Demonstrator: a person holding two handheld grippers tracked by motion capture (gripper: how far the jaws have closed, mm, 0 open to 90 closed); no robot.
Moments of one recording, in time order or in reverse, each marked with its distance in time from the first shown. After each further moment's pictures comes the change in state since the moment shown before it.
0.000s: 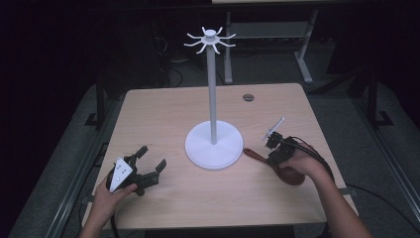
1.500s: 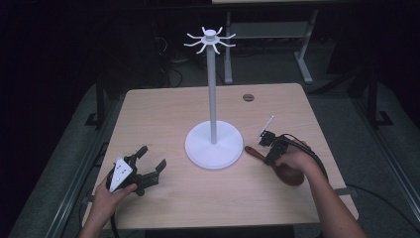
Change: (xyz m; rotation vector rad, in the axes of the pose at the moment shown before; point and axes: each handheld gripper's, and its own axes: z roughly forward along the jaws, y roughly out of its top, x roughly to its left) left arm 0.000 0.000 0.000 -0.002 -0.003 -0.002; right arm -0.009 0.017 0.022 0.133 0.035 0.025
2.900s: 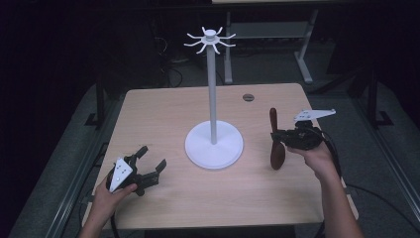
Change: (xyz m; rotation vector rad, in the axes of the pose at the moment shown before) left arm 0.000 0.000 0.000 0.002 -0.001 0.001; right arm -0.011 -0.063 -0.078 -0.776 0.046 0.146
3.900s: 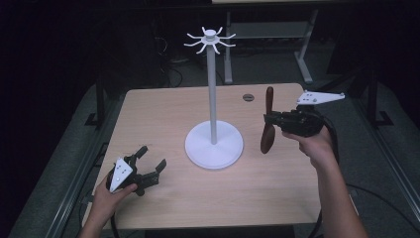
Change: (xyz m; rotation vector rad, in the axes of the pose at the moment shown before) left arm 0.000 0.000 0.000 0.006 0.007 0.008; right arm 0.029 0.057 -0.026 -0.183 0.079 -0.071
